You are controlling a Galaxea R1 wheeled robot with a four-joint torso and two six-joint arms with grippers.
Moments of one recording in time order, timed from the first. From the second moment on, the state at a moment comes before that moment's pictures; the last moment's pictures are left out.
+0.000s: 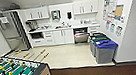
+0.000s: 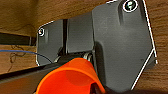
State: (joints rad) left arm 1.47 2.69 -2.31 0.94 -0.13 -0.84; right arm -1.53 2.92 -2.59 -0.76 0.12 0.87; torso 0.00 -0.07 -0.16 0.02
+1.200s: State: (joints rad) left arm 1.47 2.78 -2.48 0.94 -0.13 -0.84; right arm -1.52 2.95 -2.64 -0.76 0.12 0.87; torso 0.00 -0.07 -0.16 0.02
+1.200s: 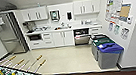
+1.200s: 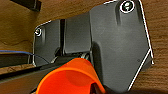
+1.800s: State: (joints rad) left arm 1.47 2.78 -2.48 0.94 -0.13 -0.84; right arm -1.52 2.96 -2.64 -0.76 0.12 0.87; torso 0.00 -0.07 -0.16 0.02
